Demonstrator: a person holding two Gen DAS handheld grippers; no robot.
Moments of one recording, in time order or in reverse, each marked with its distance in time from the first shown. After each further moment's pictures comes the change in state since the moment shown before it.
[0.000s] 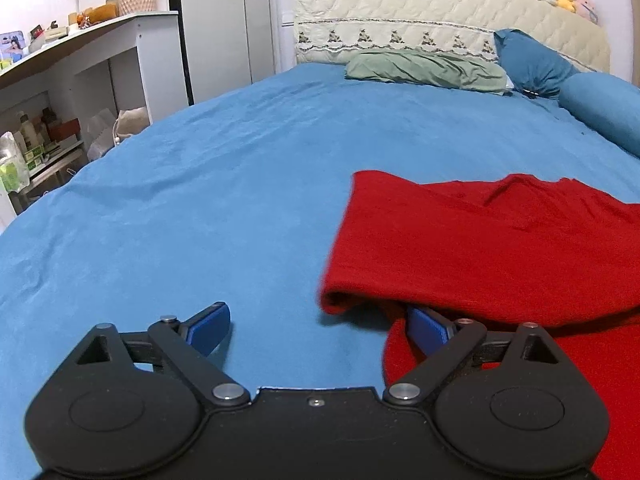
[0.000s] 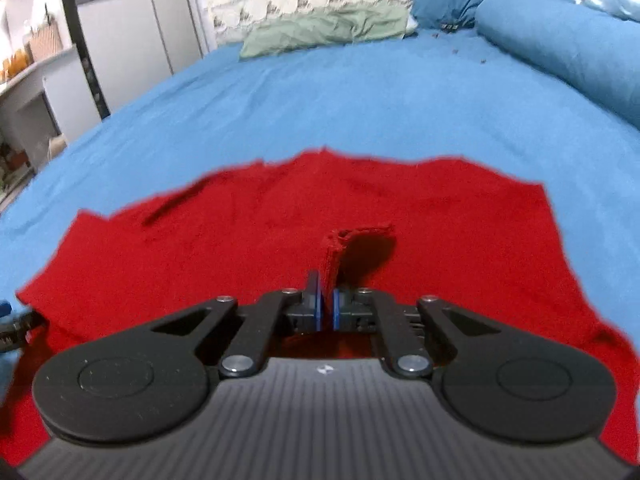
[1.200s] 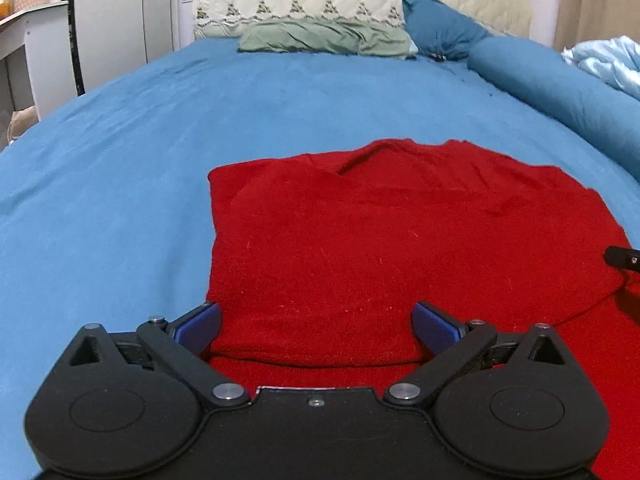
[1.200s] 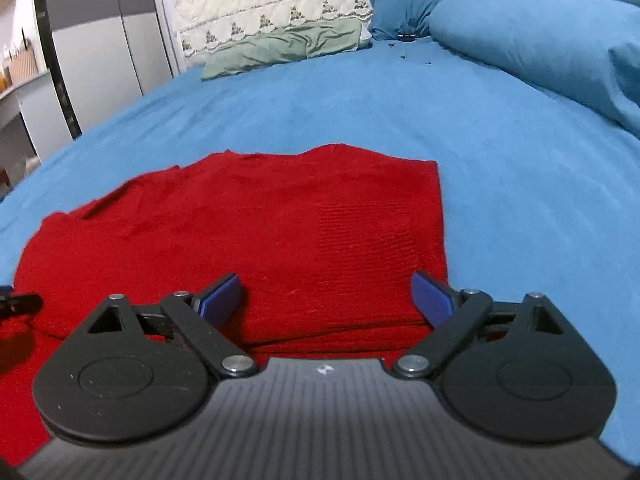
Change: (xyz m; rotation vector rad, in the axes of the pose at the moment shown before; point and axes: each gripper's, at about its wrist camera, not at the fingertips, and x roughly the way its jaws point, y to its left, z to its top) left arm 0.016 -0.068 0.015 0.108 0.097 -0.271; right arm -0.009 -0.093 -0.035 0.030 -0.047 -0.041
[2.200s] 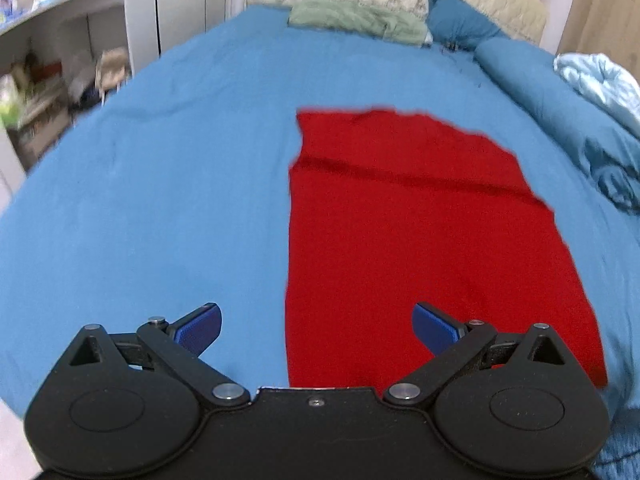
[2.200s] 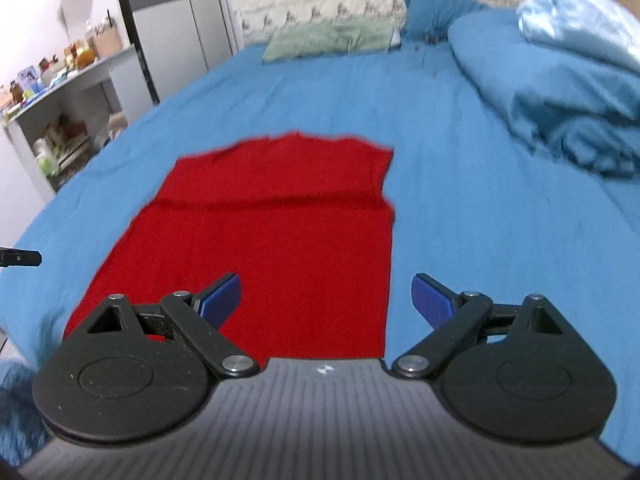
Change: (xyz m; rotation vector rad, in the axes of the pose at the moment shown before) left arm -0.297 0.007 -0.110 -0.128 0.151 0.026; right arm -0.315 -0.037 -0.023 -0.104 0.128 0.099
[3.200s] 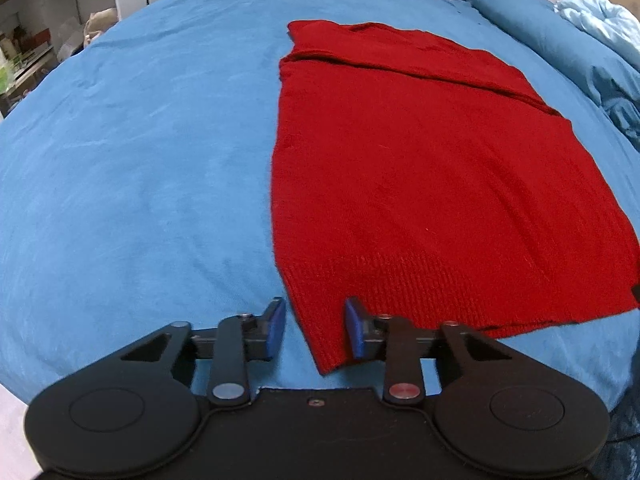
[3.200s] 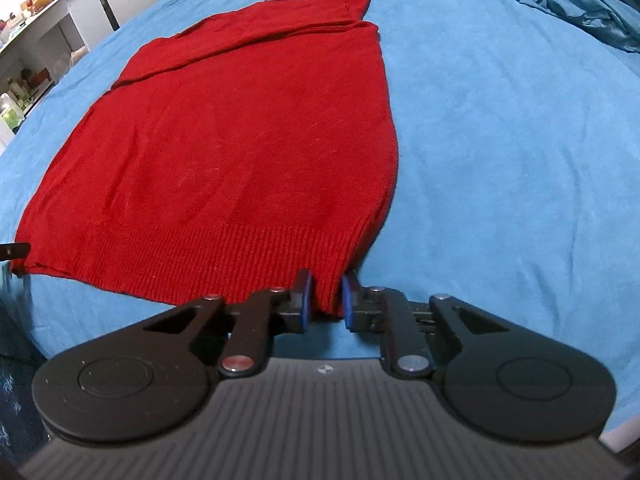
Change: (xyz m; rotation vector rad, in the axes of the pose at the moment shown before) left arm 0.059 -0.008 -0.078 0.058 0.084 0.025; right arm 0.057 0.009 -0.131 0.088 0.211 -0.070
